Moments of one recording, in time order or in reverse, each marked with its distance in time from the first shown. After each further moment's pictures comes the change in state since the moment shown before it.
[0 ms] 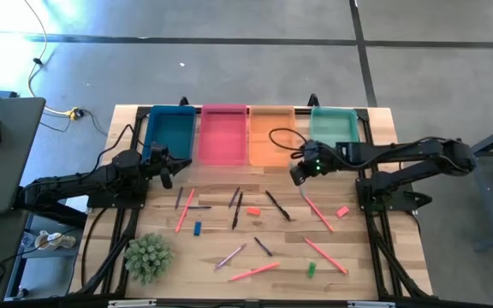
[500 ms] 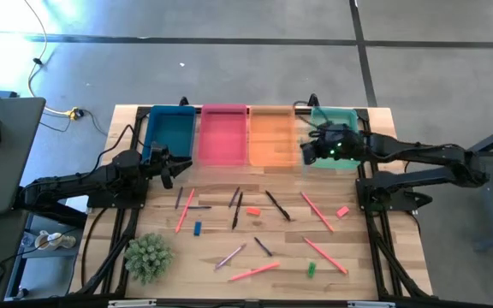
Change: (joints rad) left arm 0.000 0.000 0.000 -0.002 -0.008 0.009; right arm -0.146 -0.232 0.000 -0.003 0.100 -0.087
